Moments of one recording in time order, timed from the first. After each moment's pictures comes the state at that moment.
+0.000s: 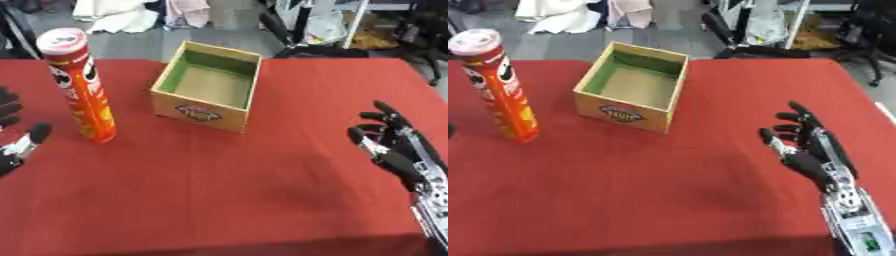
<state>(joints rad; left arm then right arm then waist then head) -0.09 0.28 0.25 -1.74 -0.15 -0.06 -0.10 -0.13 -0.30 0.02 -1.59 -0.02 -0.08 0.04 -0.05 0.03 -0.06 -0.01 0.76</state>
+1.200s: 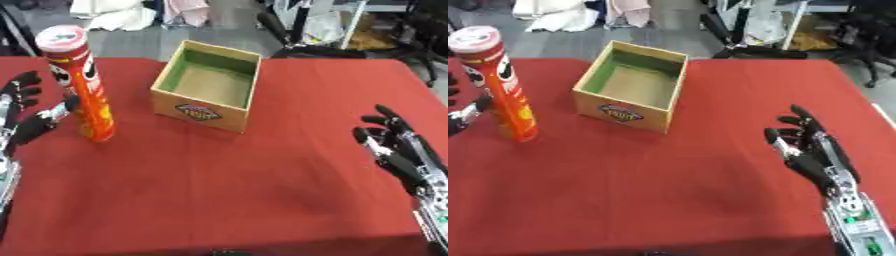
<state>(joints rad) -0.40 0.40 0.12 -1.31 -0.19 -0.02 0.08 -0.13 -0.29 0.04 -1.58 -0.03 -0.08 0.04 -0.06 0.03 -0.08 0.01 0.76</state>
